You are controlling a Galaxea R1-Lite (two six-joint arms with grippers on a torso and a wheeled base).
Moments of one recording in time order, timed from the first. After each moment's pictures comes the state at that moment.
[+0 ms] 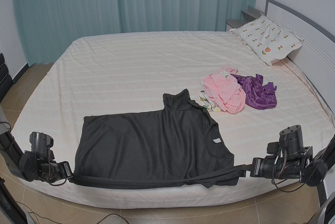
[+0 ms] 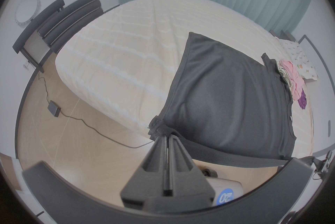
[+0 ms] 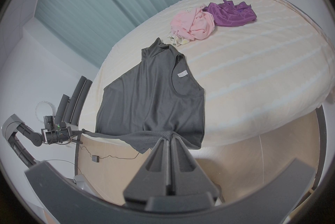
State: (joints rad) left arm 0.11 1.88 -0.30 -0.59 0.07 -0.35; right arm 0.38 1.79 -0.29 -0.76 0.12 0.54
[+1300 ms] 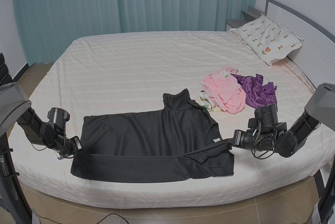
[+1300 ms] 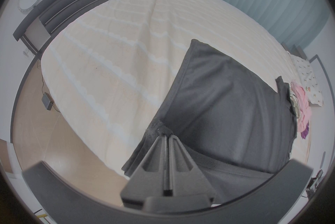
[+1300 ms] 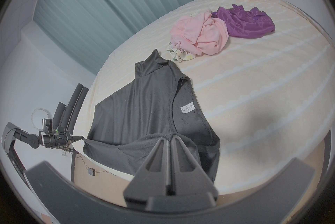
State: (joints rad) left arm 0.09 2.14 -0.86 -0.25 0.07 -0.48; right arm 0.31 2.10 -0.76 -0.66 0.14 0.50
